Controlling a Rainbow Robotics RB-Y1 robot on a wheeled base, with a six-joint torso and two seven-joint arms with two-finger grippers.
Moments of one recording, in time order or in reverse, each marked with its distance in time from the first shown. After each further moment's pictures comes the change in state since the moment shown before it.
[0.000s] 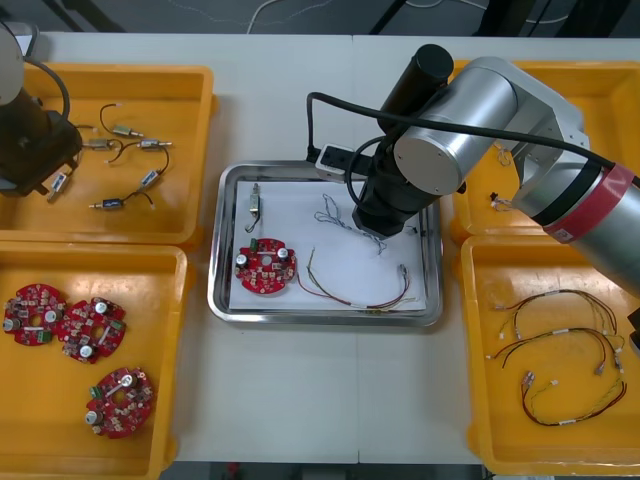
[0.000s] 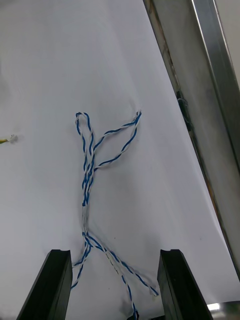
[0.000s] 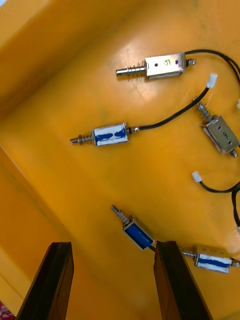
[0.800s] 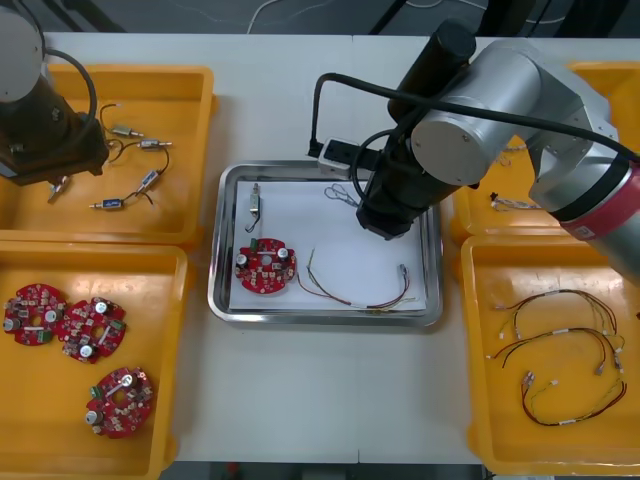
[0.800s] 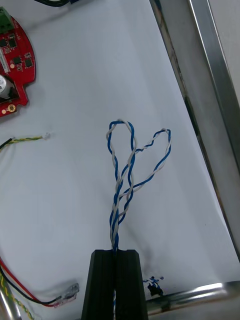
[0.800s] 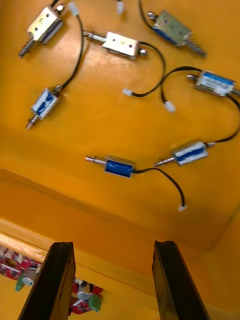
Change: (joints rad) right arm 0.018 -0.020 -0.056 -0.087 -0.051 0.066 -0.006; left arm 0.000 -0.001 -0.063 -0.202 0.060 0.159 -0.408
